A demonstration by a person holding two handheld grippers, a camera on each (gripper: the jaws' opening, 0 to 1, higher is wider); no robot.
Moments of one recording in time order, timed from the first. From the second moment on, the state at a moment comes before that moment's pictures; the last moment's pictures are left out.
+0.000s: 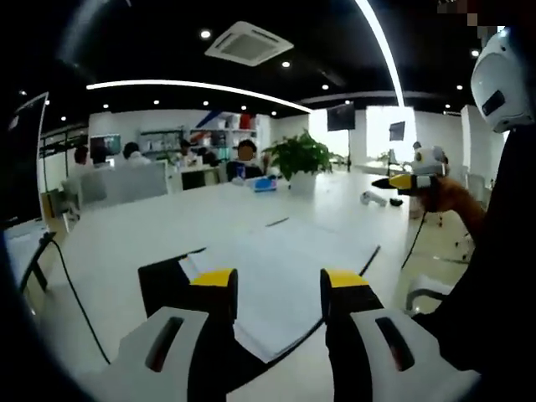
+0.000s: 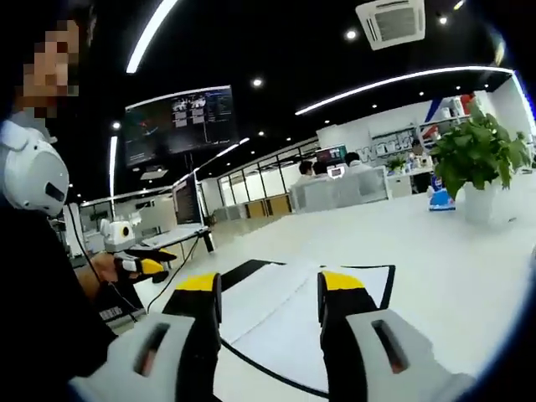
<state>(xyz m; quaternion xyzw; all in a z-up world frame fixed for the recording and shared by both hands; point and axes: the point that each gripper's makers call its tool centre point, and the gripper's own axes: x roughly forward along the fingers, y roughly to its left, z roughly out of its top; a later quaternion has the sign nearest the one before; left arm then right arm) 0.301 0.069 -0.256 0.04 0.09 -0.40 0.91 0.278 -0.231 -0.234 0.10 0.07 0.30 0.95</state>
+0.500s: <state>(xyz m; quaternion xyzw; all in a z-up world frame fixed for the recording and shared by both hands) 0.297 0.054 -0.265 0.05 0.12 -0.41 0.90 0.255 -0.242 -0.281 0.01 0.17 0.32 0.93</state>
